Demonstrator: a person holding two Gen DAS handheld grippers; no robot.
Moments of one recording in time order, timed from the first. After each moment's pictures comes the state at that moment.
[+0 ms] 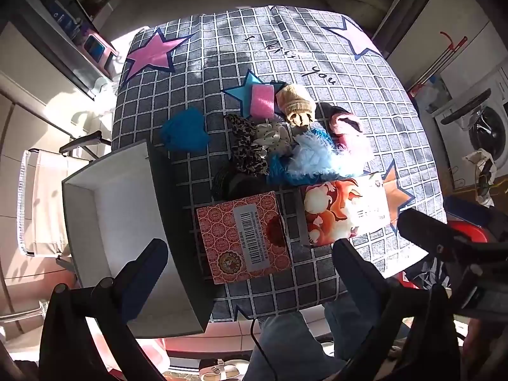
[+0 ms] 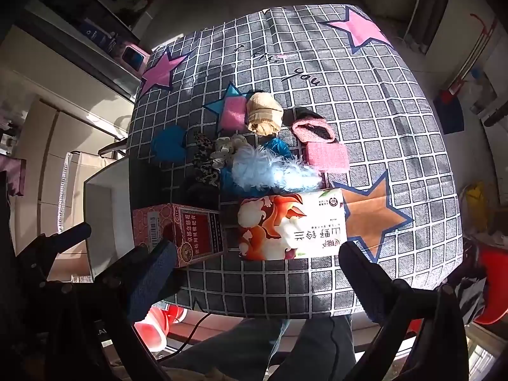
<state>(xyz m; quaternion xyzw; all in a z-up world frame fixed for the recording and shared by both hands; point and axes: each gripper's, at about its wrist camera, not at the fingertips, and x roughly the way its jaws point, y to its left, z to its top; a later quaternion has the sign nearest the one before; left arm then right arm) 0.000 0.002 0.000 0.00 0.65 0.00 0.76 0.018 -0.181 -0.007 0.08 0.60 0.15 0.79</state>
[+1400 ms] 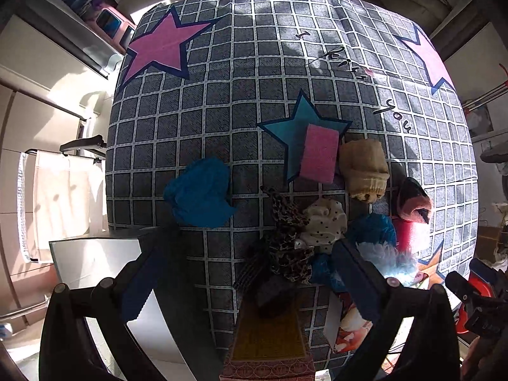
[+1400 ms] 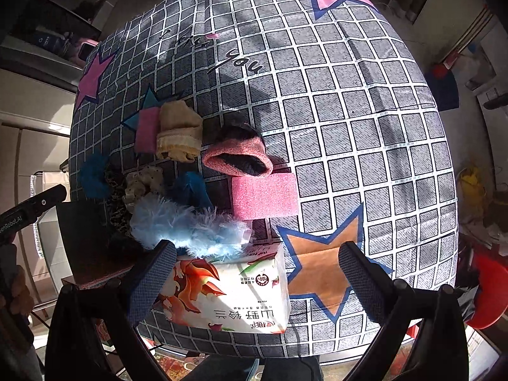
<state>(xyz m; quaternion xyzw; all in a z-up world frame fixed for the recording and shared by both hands) 0.164 0.031 -0.091 -0.01 0.70 0.07 0.72 0.146 -0.238 -0.105 0.08 0.66 0.10 0.74</state>
